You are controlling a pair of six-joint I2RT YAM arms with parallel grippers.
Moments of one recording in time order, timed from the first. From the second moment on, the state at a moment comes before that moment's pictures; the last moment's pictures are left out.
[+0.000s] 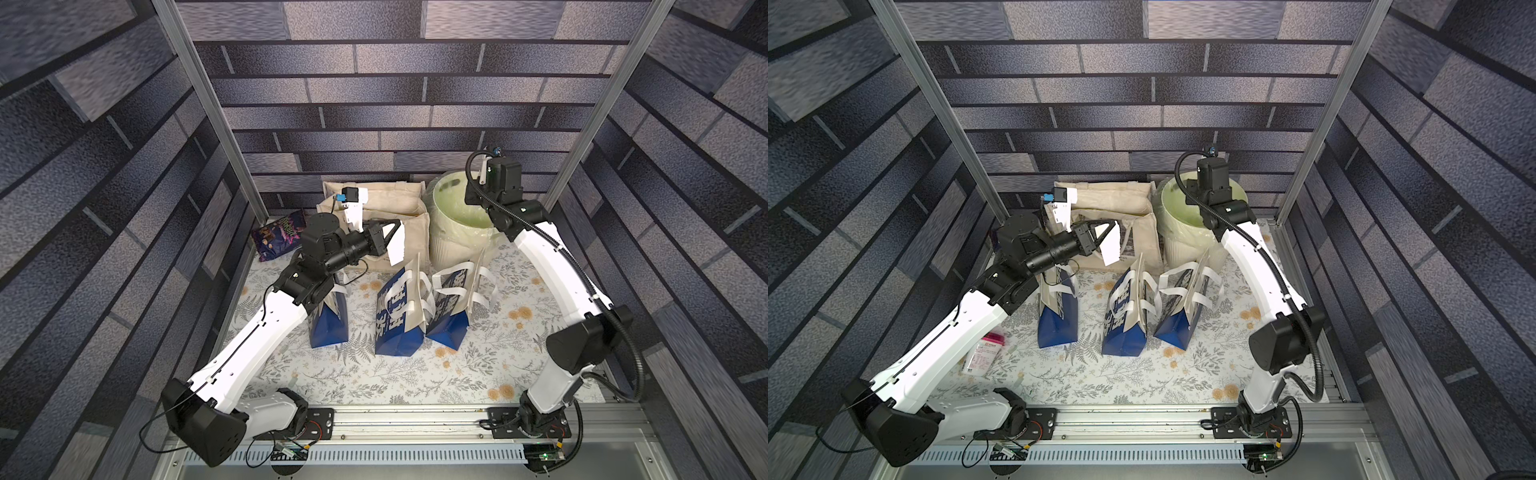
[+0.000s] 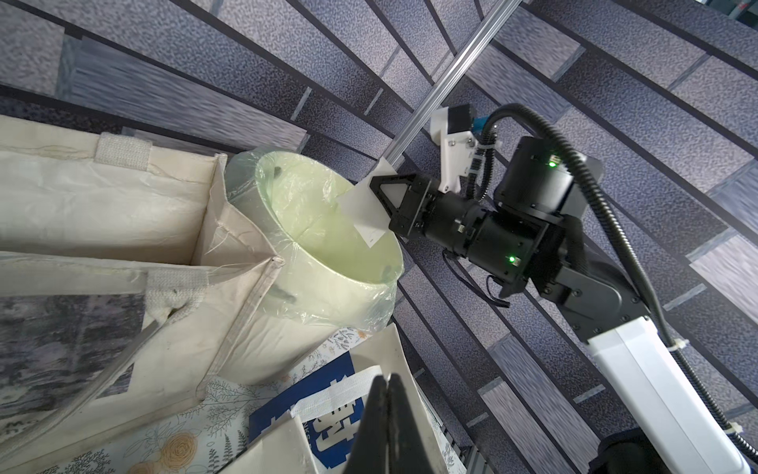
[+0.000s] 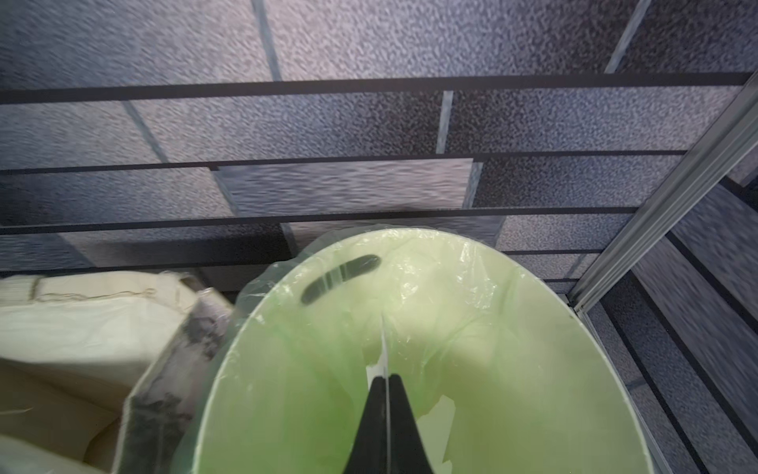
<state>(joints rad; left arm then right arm) -0.52 1.23 1.27 -0.06 0.39 -0.64 0.35 1.80 1.99 -0.58 0.33 0.14</state>
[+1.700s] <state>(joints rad) -0.48 1.24 1.16 0.28 0.34 -0.96 0.62 1.47 1.41 0.16 -0.69 0.99</state>
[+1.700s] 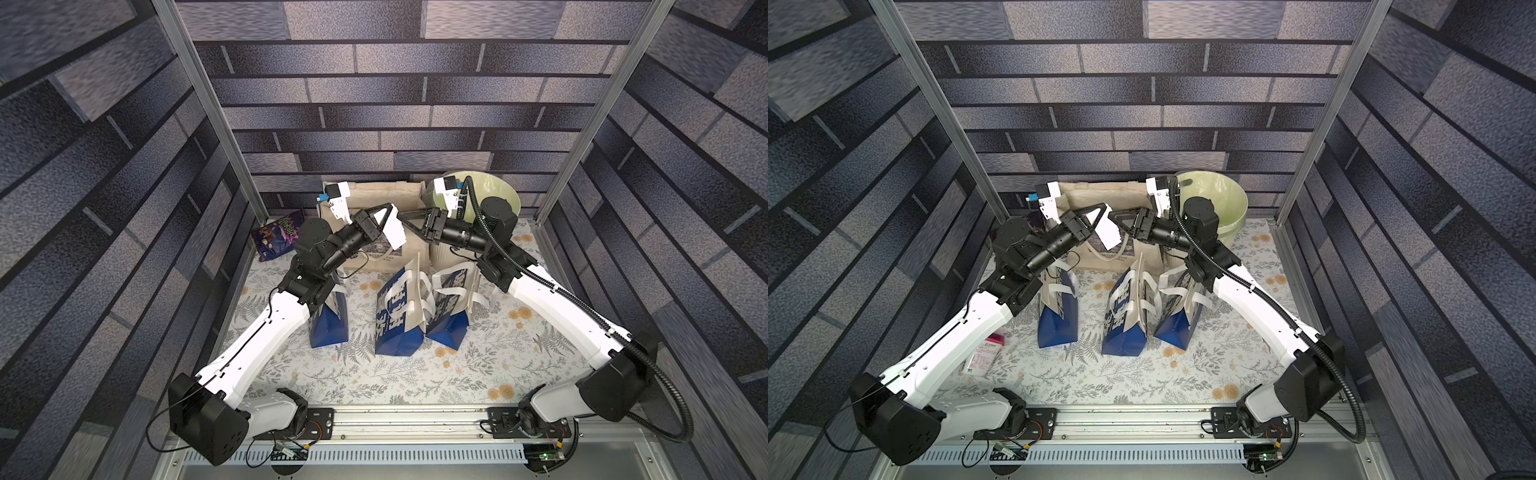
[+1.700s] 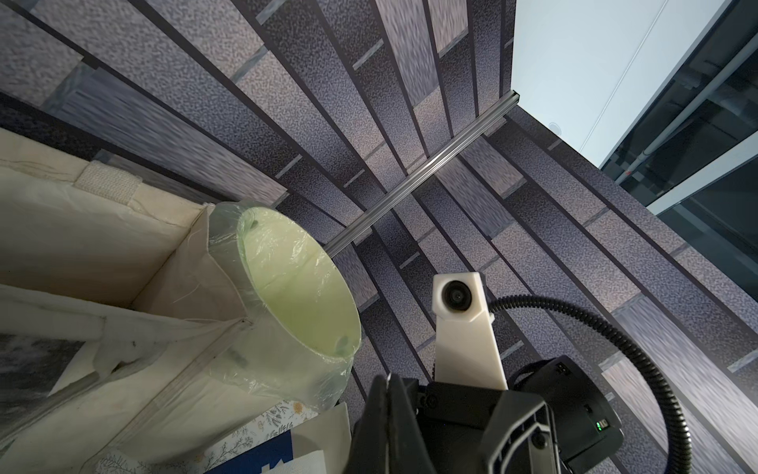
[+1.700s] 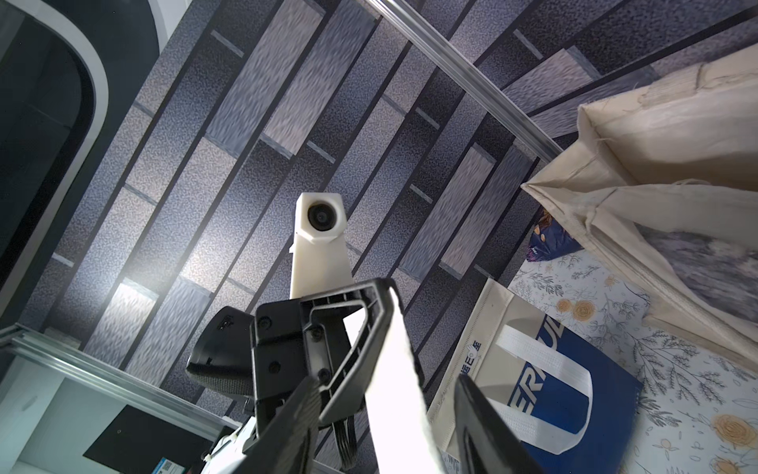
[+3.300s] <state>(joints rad) -0.35 1.18 1.23 -0.09 0.84 -0.70 0.64 1.53 1.71 -0.61 -0.95 0.30</state>
